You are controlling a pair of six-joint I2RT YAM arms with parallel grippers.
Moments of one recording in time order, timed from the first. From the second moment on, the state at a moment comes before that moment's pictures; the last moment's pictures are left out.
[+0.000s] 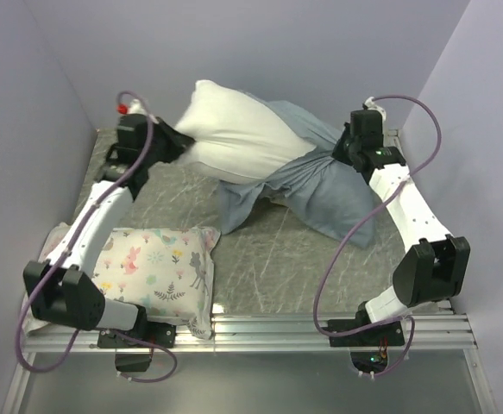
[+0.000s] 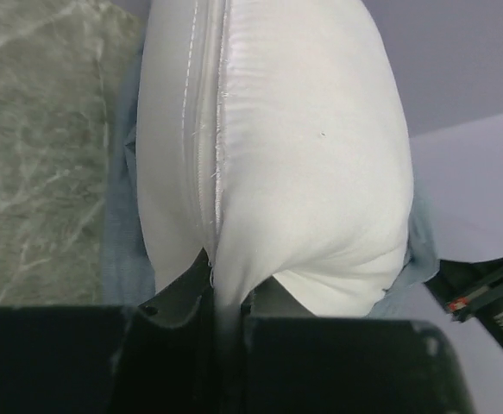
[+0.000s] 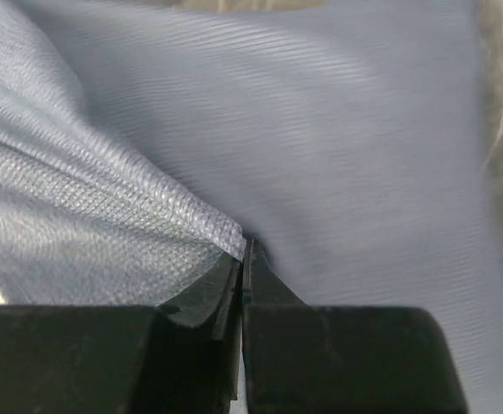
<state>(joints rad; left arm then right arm) -0.23 1.39 1.30 -0.24 0.12 -0.81 0.17 1.53 1.43 -0.51 0.19 0.48</state>
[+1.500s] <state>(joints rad) -0.16 1.28 1.19 -0.25 0.12 -0.85 0.64 1.32 0.78 -0.22 0.40 0.66</state>
